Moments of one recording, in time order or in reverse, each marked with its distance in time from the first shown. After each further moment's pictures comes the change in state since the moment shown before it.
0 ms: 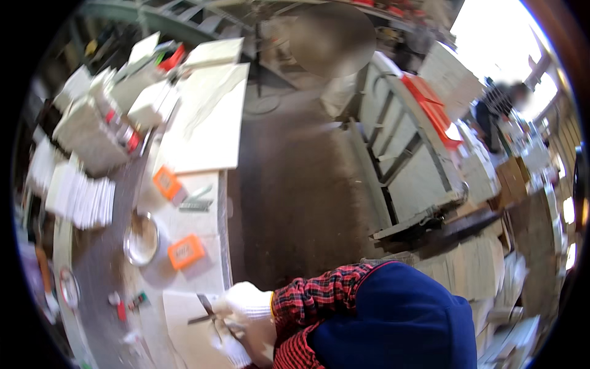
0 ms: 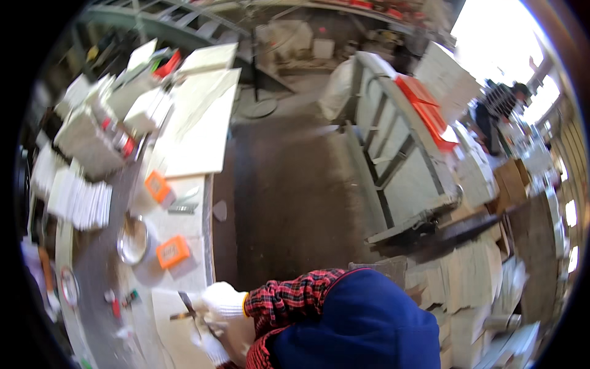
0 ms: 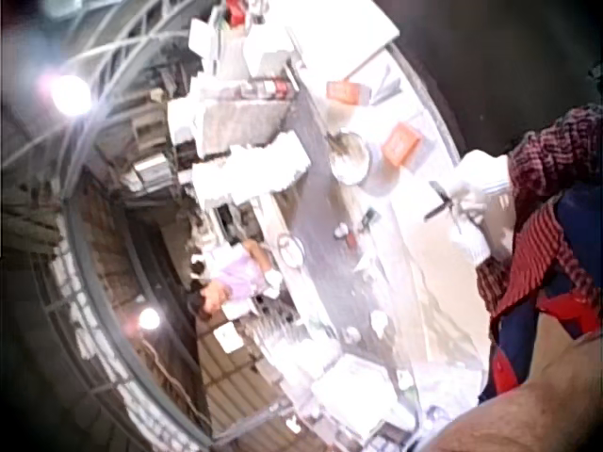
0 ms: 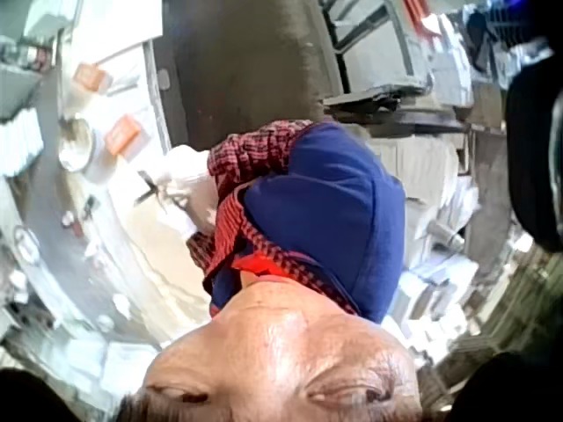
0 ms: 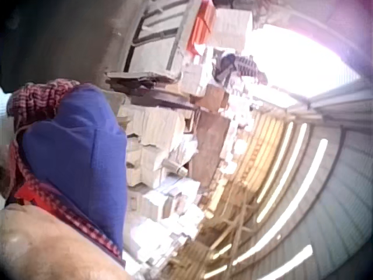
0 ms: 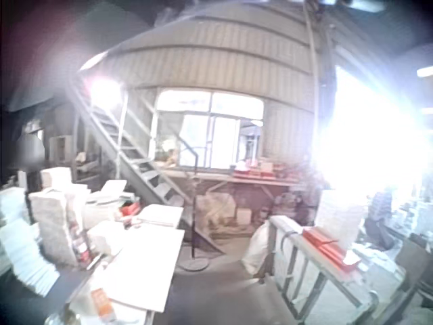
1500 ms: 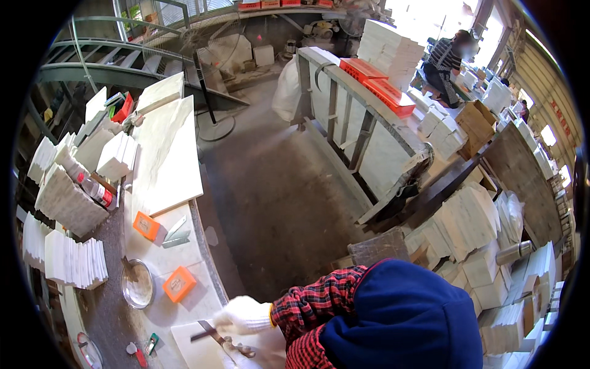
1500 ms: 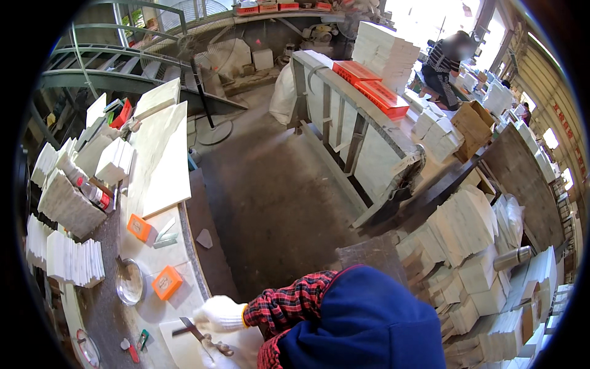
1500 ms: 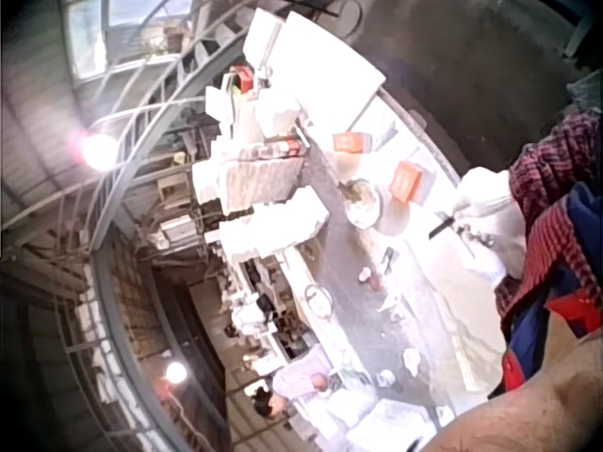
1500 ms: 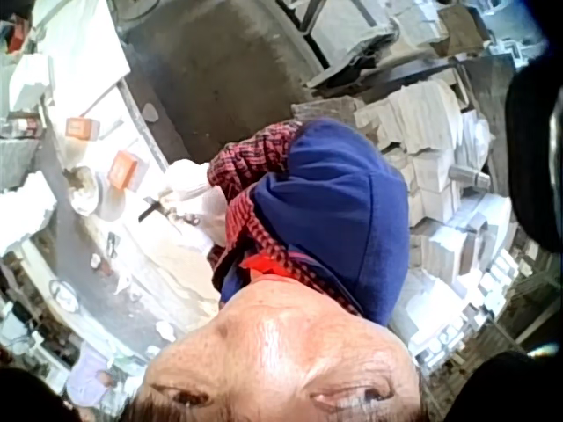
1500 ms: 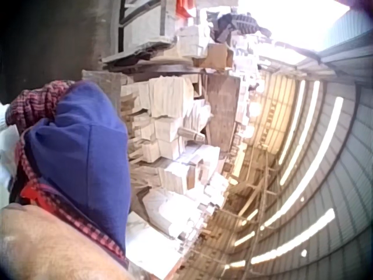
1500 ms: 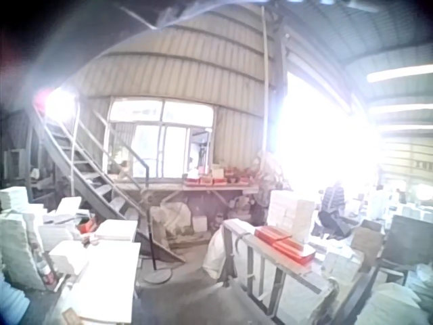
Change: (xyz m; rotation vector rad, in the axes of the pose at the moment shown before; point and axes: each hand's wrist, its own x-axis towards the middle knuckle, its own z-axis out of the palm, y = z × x) left_hand -0.070 0.062 0.057 0.382 0.164 0.143; right_hand -0.020 -0.028 0.007 0.065 0.152 0.114
